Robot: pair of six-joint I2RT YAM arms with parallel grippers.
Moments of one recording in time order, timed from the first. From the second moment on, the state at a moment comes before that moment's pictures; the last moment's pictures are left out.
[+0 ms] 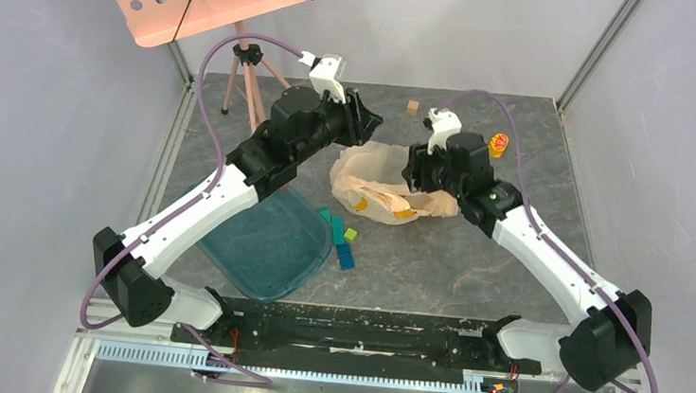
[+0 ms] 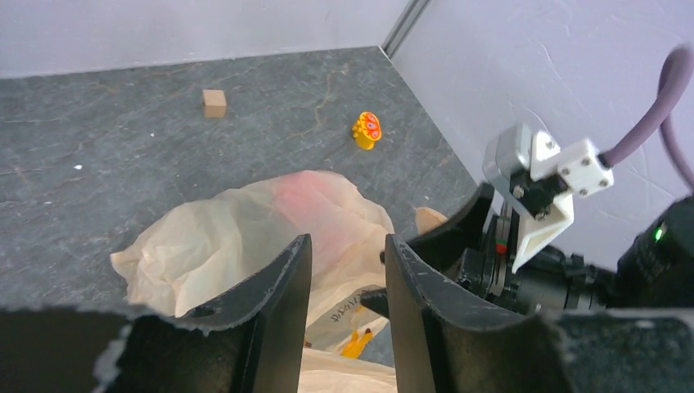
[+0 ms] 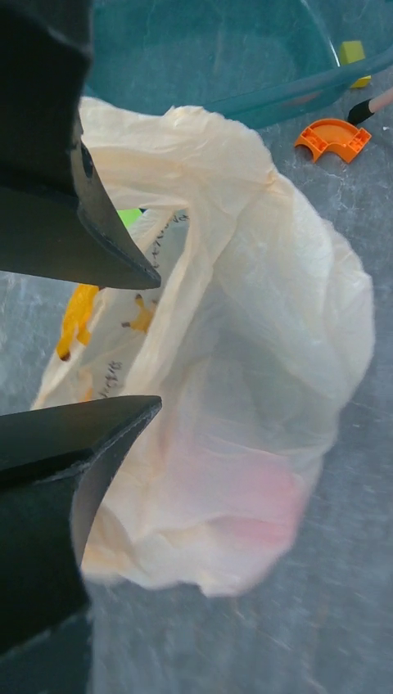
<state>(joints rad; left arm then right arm) -0.71 1.38 1.38 -0.14 -0.06 -0.43 0.52 1.24 1.00 -0.25 -0.01 0.17</state>
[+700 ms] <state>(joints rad) -0.71 1.19 1.24 -0.22 -0.09 -0.41 0.52 1.59 1.35 -0.72 -0.13 -0.55</state>
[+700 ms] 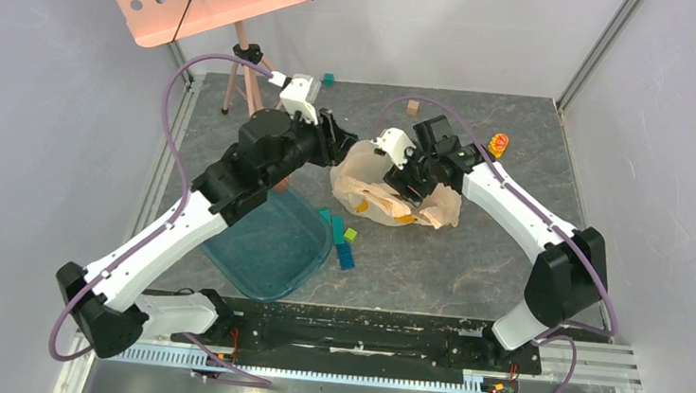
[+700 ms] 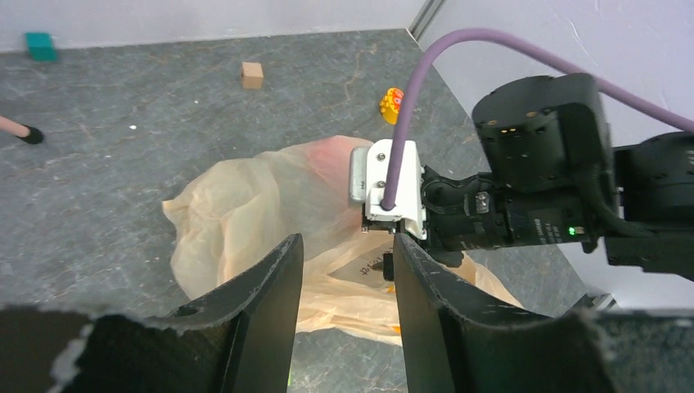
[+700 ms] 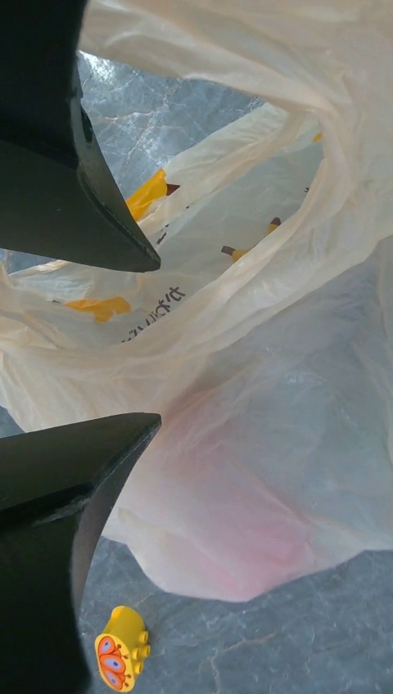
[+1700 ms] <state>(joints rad) -0.70 0.95 1.17 -0.25 -0.21 -0.39 0.51 1.55 1.34 -0.56 -0.05 -0.34</state>
